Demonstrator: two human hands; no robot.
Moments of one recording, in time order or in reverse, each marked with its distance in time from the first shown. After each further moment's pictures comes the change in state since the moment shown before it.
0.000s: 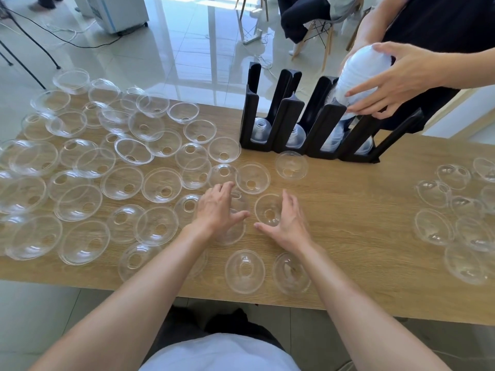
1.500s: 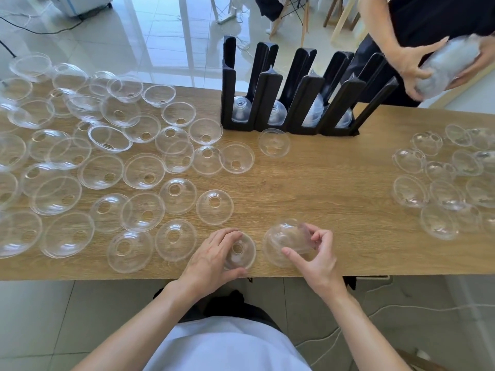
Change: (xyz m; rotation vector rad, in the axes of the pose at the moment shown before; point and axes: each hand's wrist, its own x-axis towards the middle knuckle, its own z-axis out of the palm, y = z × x) left_hand -0.141 -0.005 0.049 -0.196 -0.160 0.361; right_hand -0.149 0.080 -0.003 0.475 0.218 0.038
